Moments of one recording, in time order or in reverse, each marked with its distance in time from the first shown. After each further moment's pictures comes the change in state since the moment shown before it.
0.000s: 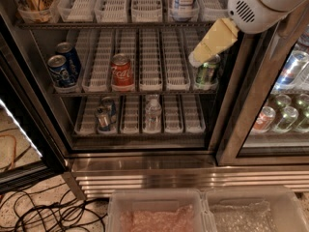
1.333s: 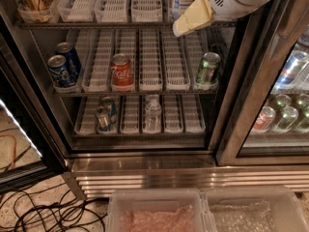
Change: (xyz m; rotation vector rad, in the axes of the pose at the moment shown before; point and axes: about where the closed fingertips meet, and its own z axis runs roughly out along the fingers) arm -0.052 -0.027 0.019 0.157 -0.151 0.279
